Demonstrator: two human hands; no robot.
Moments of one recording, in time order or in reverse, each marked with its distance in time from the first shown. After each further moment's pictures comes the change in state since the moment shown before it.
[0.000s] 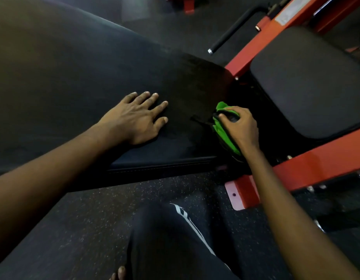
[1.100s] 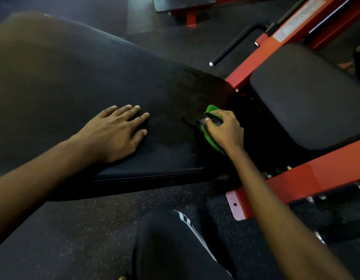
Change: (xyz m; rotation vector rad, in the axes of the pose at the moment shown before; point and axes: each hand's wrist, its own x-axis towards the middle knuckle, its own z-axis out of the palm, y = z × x) left_hand -0.048 -0.030 -0.016 -0.008 0.036 -0.062; right_hand 0.007 -0.040 0.024 -0.070 -0.060 -0.001
